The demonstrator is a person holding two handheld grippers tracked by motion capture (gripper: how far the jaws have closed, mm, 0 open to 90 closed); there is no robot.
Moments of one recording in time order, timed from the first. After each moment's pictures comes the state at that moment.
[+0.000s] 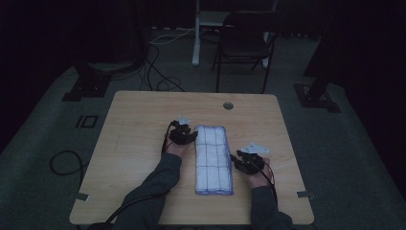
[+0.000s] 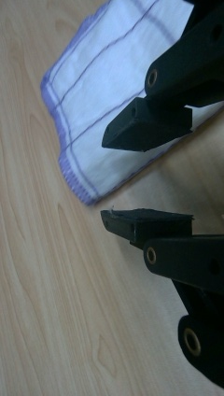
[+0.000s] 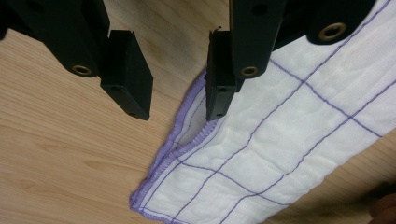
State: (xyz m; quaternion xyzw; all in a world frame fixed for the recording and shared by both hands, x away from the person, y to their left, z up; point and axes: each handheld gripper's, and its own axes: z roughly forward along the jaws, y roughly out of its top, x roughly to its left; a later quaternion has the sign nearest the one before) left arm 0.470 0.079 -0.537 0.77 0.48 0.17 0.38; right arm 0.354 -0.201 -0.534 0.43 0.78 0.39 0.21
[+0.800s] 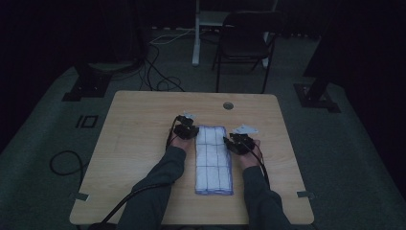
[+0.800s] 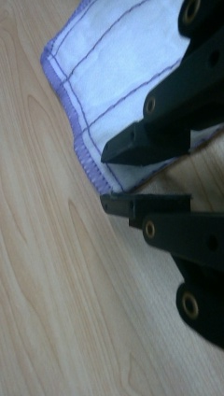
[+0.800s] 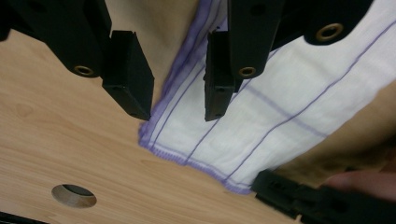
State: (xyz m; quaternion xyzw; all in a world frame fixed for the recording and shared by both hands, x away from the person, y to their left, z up) left arm 0.493 0.065 -0.537 0.79 0.48 0.15 0.36; right arm 0.420 -0.177 -0.522 0.43 0.78 0.40 0.22
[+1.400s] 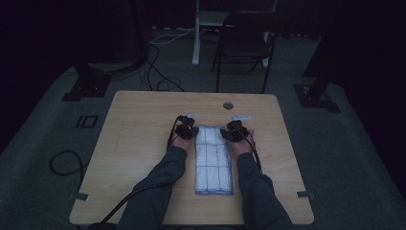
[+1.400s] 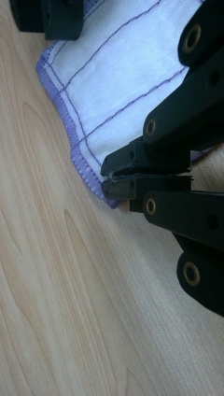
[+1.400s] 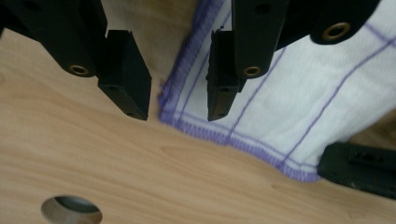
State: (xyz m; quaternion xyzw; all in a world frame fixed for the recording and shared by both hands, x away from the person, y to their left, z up) left arm 0.492 0.061 -0.535 0.79 0.48 0.14 0.35; right arm 0.483 -0.164 -0.536 0.48 0.77 0.36 0.20
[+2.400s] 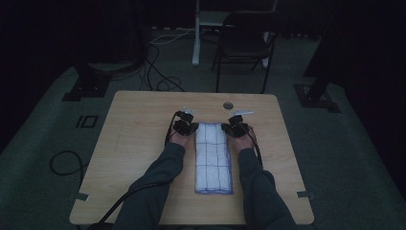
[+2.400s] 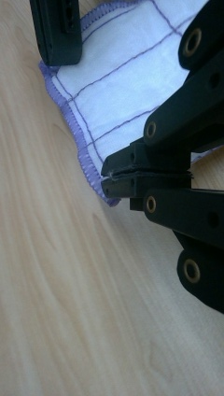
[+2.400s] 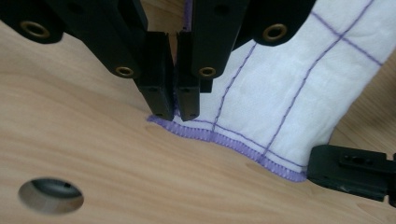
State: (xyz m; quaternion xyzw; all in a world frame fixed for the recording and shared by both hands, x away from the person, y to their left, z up) left arm 0.491 0.066 -0.508 0.79 0.46 0.15 0.37; right arm 0.490 -0.168 -0.518 0.47 0.78 0.39 0.15
